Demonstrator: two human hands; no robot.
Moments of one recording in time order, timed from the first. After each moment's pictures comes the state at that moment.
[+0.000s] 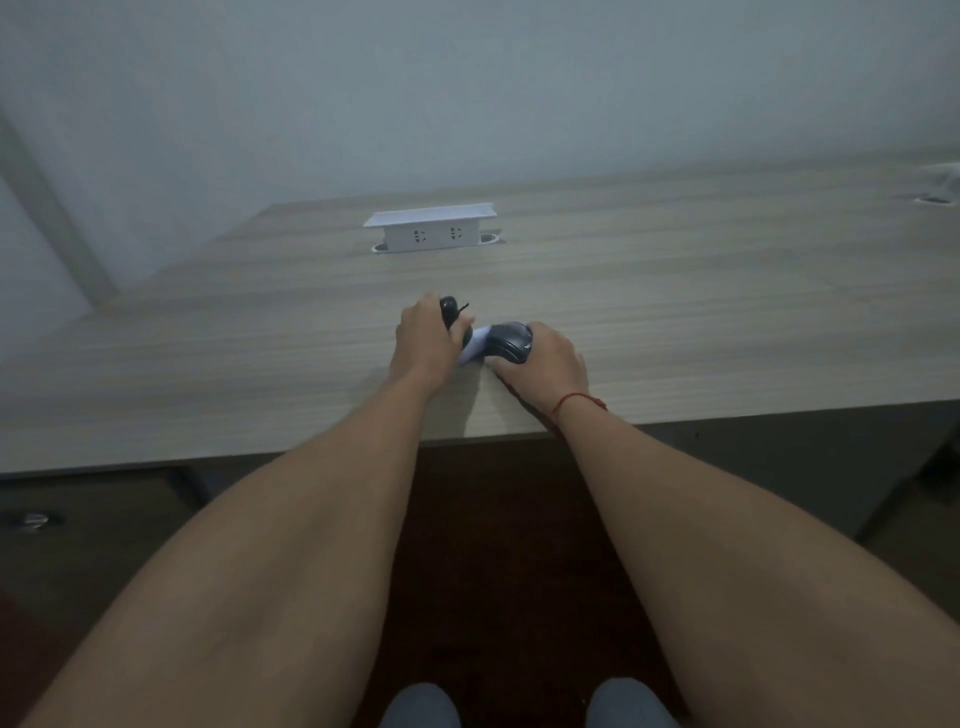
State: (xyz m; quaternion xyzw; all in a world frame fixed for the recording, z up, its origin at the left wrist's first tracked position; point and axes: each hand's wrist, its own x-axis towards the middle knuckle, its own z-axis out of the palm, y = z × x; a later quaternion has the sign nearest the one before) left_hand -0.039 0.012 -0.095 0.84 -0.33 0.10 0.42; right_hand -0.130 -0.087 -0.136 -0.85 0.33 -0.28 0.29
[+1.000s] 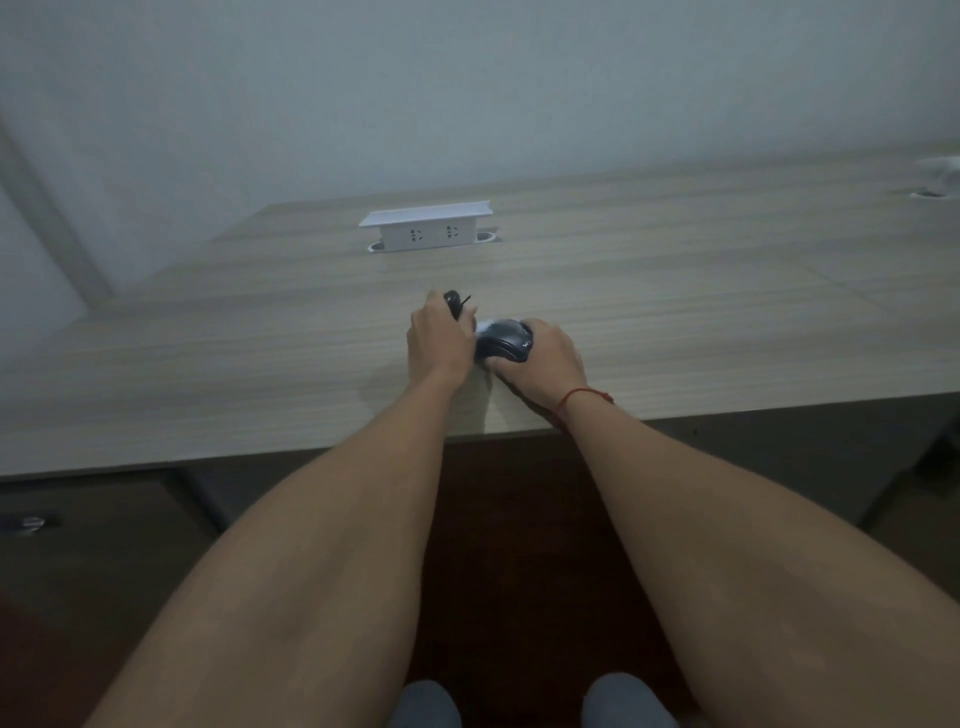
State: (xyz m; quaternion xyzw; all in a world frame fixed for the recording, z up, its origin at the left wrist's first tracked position) left_hand -0.060 0.000 -0.090 0.85 -0.26 0.08 0.45; right_hand -0.135 -0.090 -0.128 -0.86 0.32 -0.25 0.32
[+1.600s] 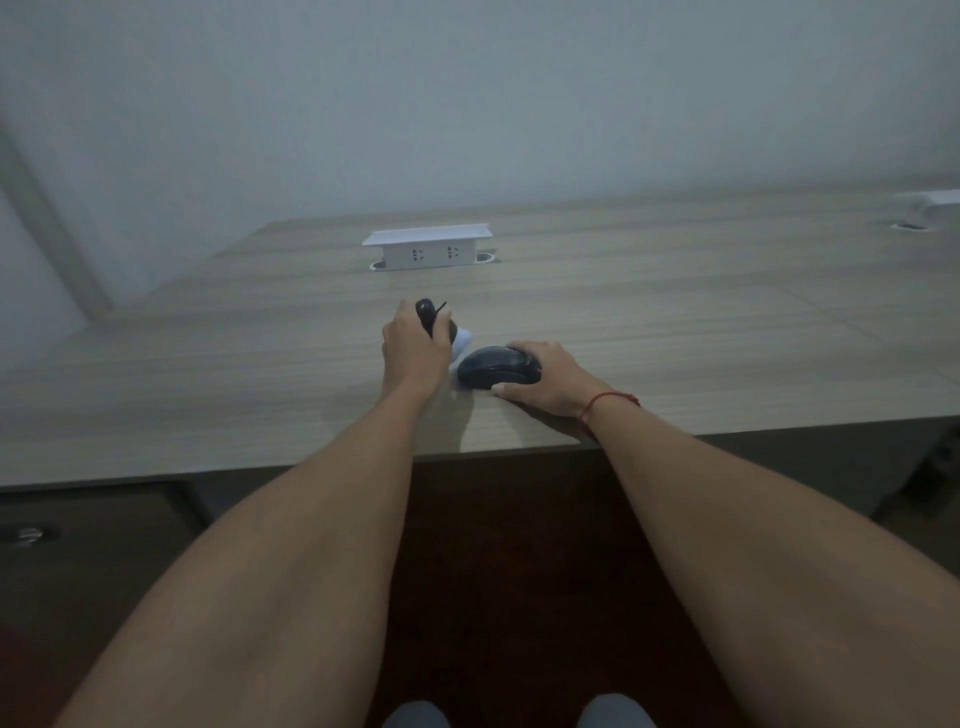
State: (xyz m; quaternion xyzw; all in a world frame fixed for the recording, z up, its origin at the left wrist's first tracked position) left_hand -0.045 0.020 -0.080 0.82 -0.25 0.10 0.50; right_hand -0.149 -0.106 -0.110 -0.91 0.23 -0.12 0.32
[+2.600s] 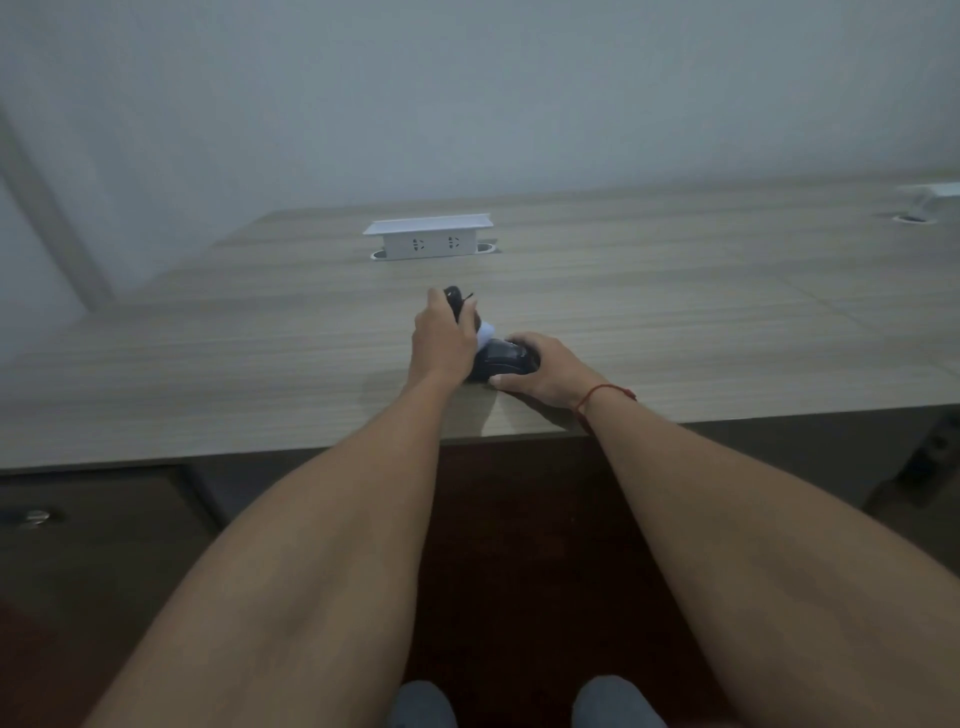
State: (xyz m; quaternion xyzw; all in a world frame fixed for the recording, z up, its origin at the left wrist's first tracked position) left_hand -0.063 0.006 -0.083 0.83 -0.28 0.06 0.48; right_hand -0.154 -0.101 -0.114 -0.88 0.21 -0.16 0.40
